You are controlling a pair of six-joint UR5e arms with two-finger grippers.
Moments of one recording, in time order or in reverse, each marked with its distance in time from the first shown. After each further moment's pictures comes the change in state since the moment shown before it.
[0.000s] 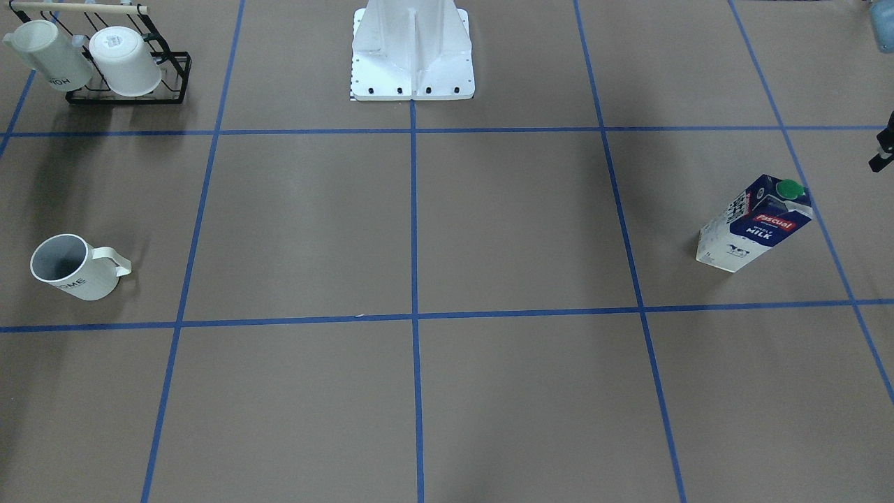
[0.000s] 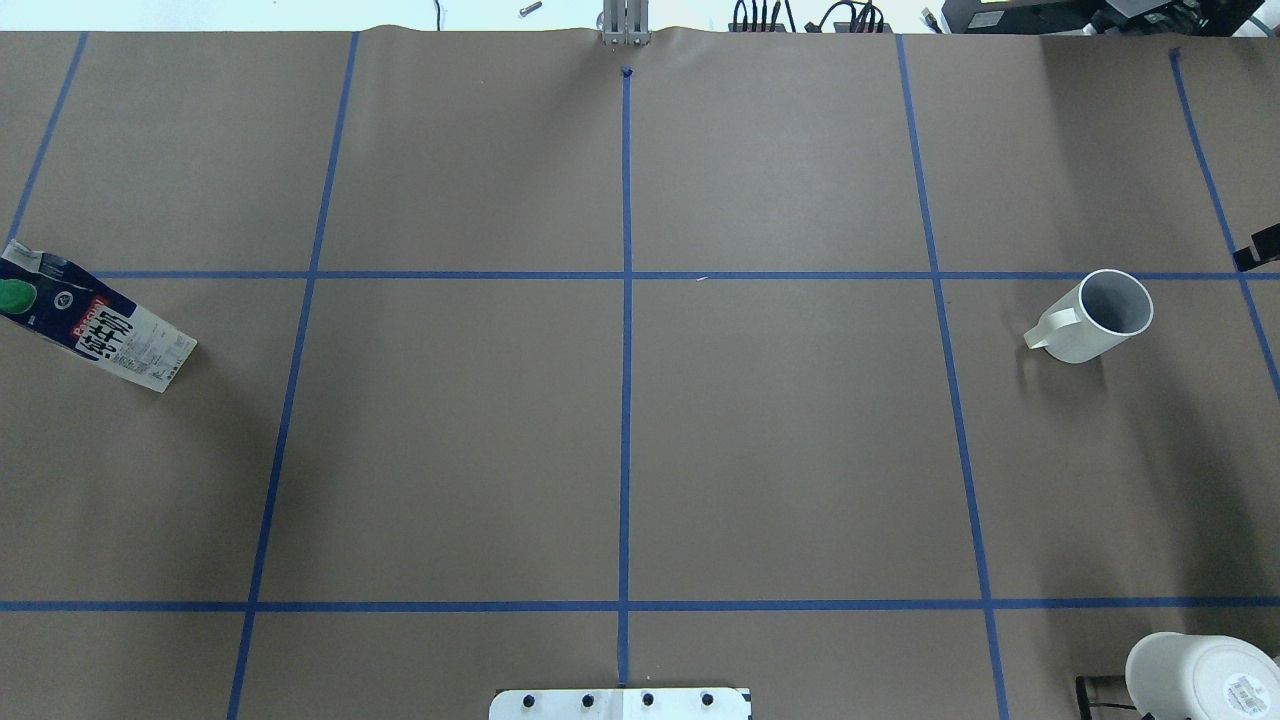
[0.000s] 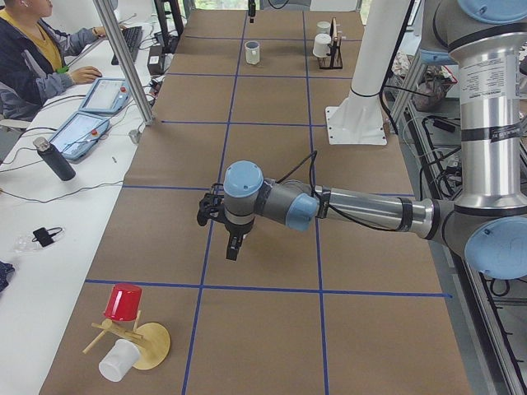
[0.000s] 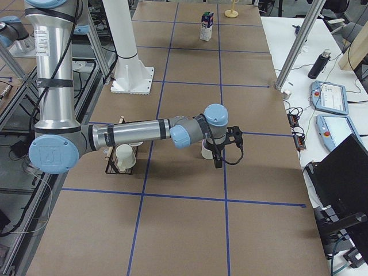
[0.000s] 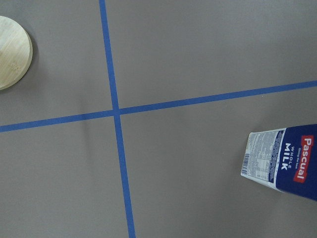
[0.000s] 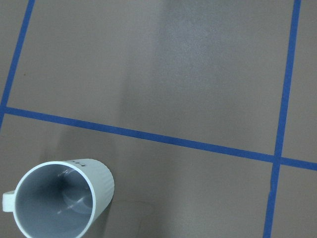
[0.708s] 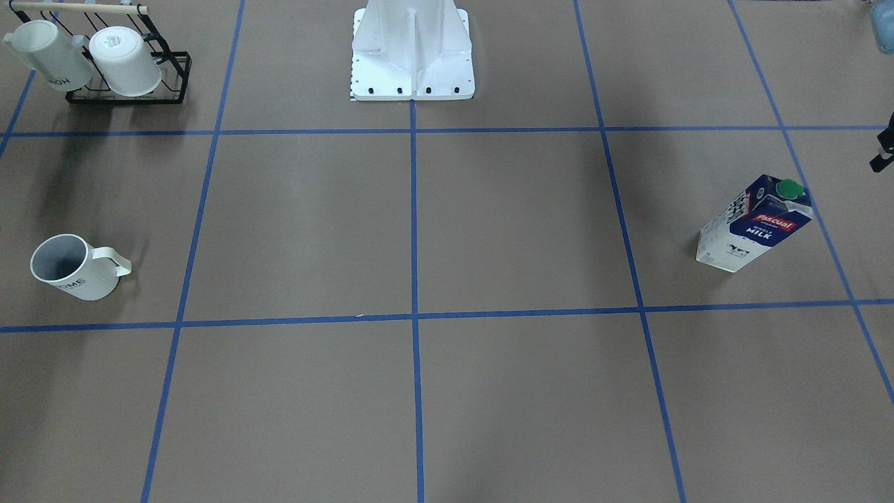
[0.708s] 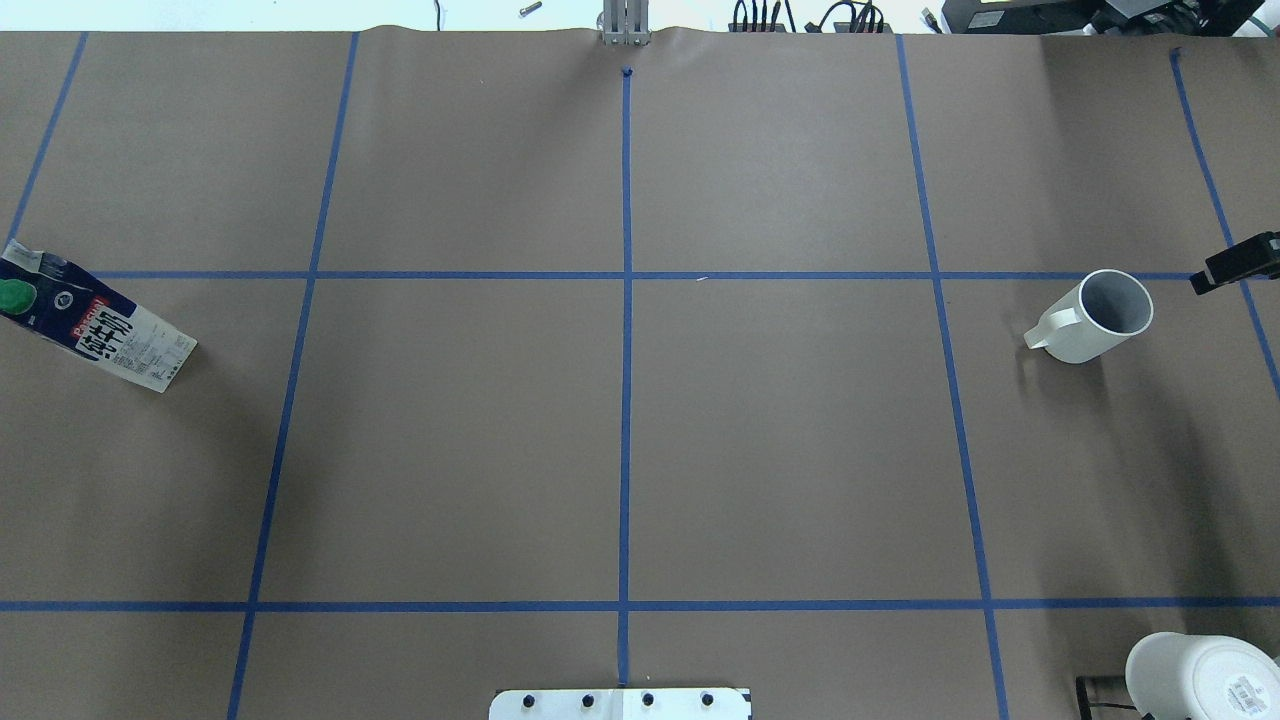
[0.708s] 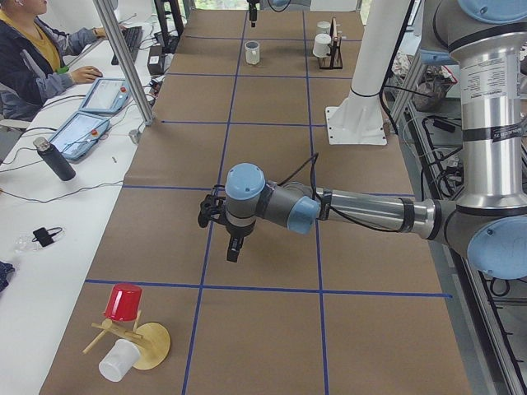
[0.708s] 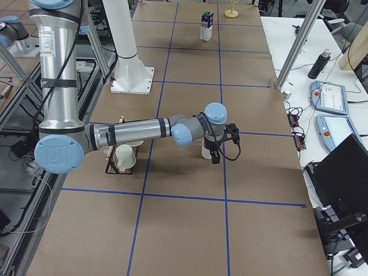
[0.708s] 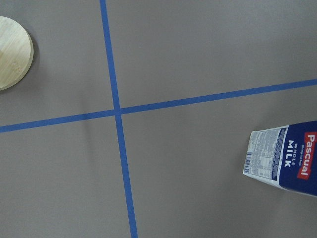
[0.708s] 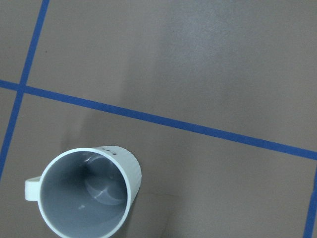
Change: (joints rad) left arm -0.001 0.001 0.009 -0.013 0.000 -0.007; right arm -0.084 0.008 0.000 0.005 0.004 0.020
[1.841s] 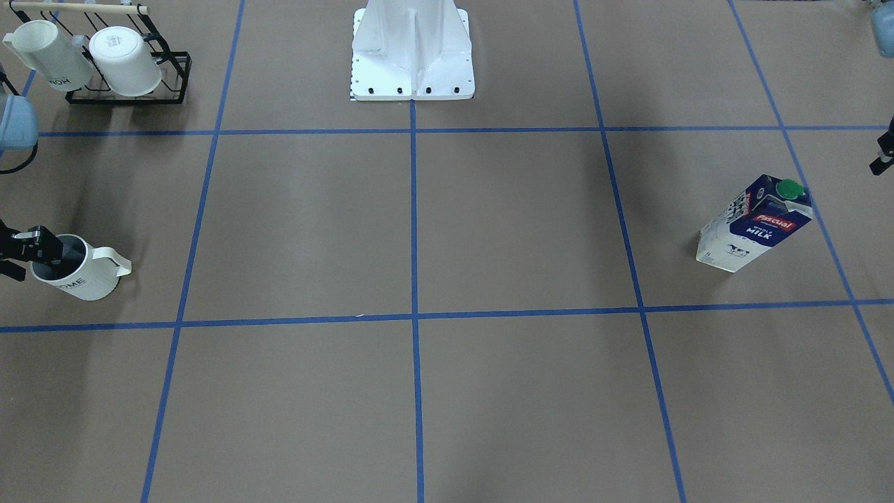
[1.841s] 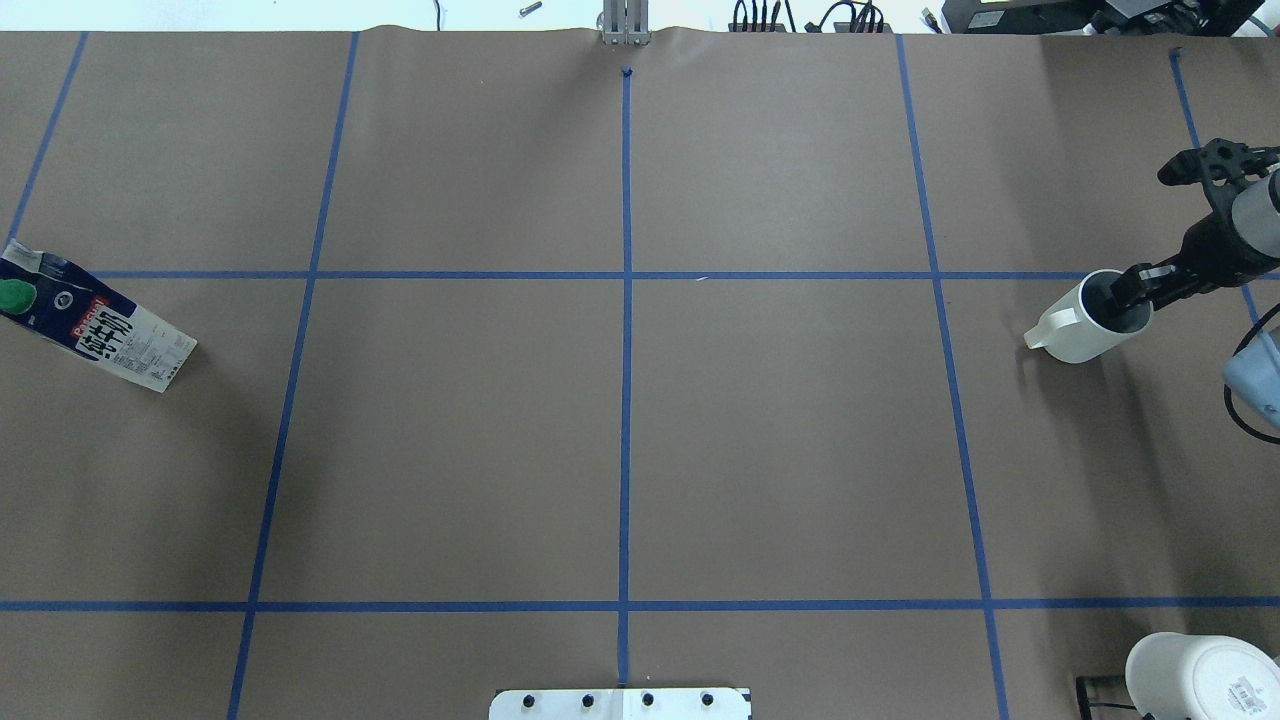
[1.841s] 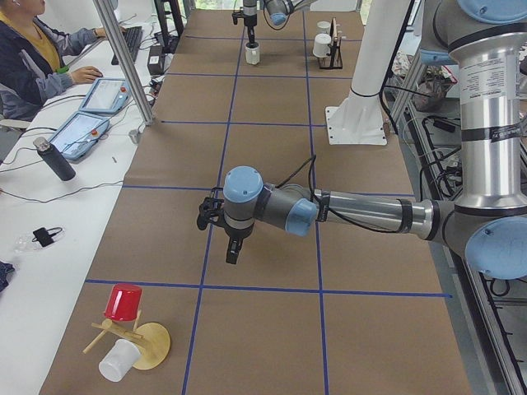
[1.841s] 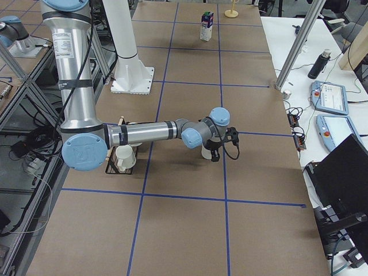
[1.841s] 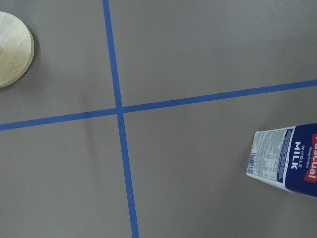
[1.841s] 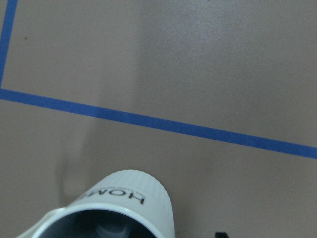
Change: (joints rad) left arm 0.000 -0.003 0.015 -0.003 -0.002 0.006; right arm -0.138 0.085 -0.155 0.111 -0.054 0.167
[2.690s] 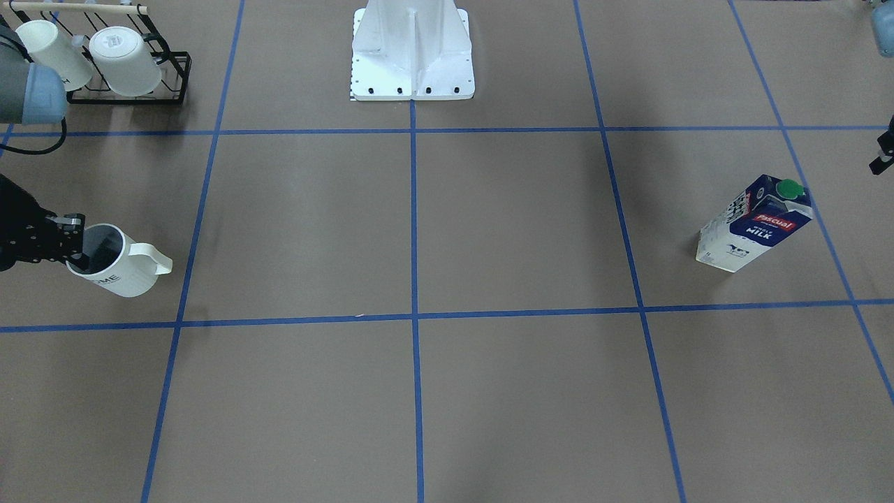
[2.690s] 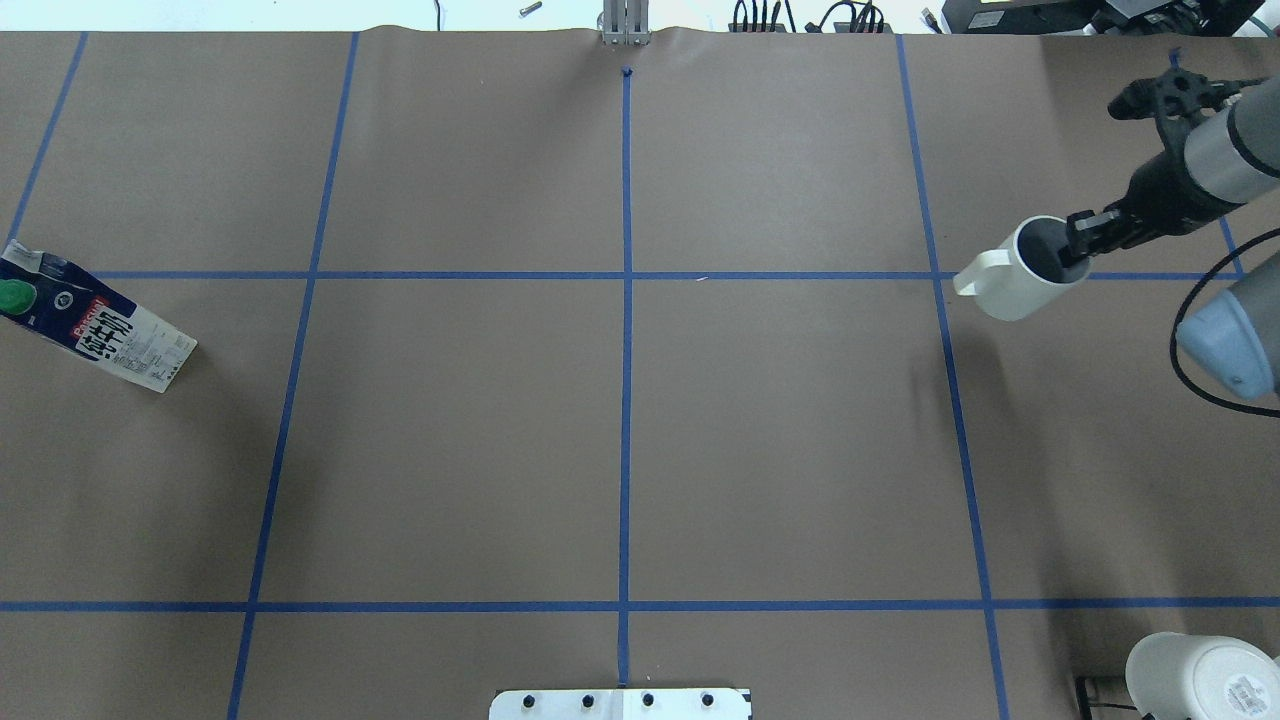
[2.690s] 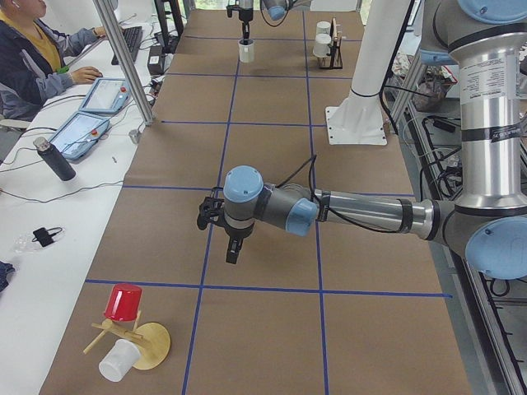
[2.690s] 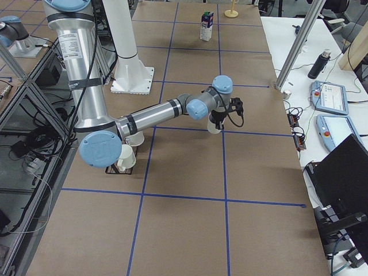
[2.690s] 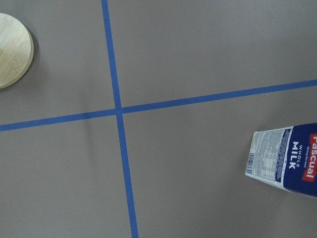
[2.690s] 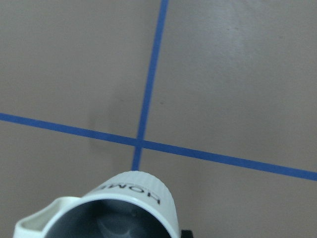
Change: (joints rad) left arm 0.000 0.001 -0.001 -0.001 -0.001 0.000; right arm -0.041 0.124 0.199 -0.164 0.000 0.151
